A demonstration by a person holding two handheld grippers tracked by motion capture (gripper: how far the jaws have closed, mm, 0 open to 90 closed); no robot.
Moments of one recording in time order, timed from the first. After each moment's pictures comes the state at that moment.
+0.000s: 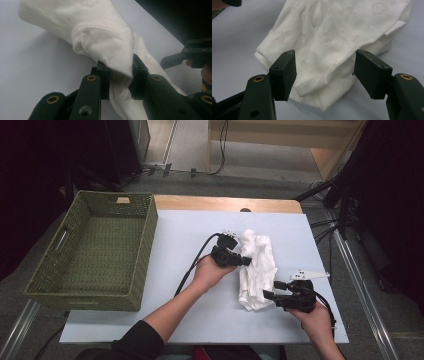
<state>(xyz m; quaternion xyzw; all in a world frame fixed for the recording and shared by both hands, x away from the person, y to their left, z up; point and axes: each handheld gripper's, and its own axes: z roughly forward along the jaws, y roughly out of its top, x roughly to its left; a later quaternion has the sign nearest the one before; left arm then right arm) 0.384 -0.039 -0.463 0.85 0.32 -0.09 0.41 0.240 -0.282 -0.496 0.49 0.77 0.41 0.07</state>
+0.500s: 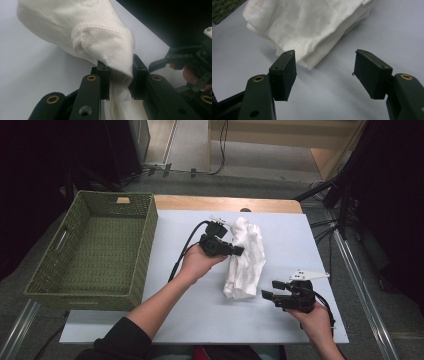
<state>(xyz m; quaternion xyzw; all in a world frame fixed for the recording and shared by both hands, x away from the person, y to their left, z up) 0.391 -0.006 -0.414 0.85 0.31 -0.08 0.42 0.239 -0.279 -0.494 0.48 0.77 0.43 0.06</state>
